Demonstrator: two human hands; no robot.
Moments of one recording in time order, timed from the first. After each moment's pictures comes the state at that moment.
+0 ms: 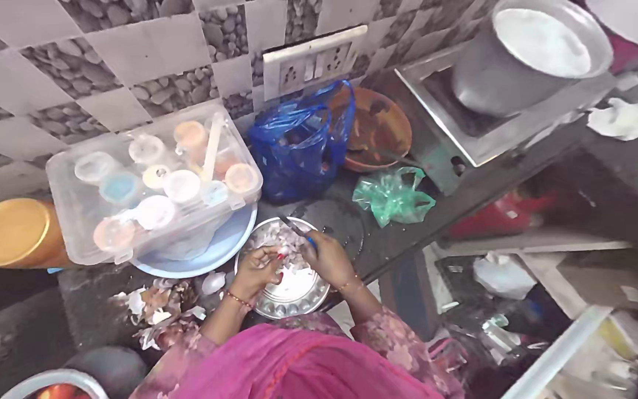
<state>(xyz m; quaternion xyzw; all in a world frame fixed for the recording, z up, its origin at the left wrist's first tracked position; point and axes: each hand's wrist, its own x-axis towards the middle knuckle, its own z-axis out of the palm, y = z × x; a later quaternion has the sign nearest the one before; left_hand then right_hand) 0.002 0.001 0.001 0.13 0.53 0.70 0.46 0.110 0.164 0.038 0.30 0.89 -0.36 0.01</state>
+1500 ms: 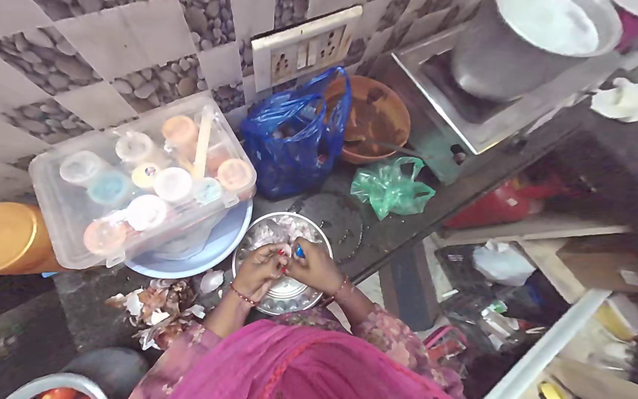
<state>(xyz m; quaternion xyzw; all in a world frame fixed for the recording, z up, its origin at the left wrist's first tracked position) 0.003 0.007 -0.007 0.14 0.37 0.75 0.53 0.117 0.140 0.022 0.21 0.87 -0.45 -0.07</state>
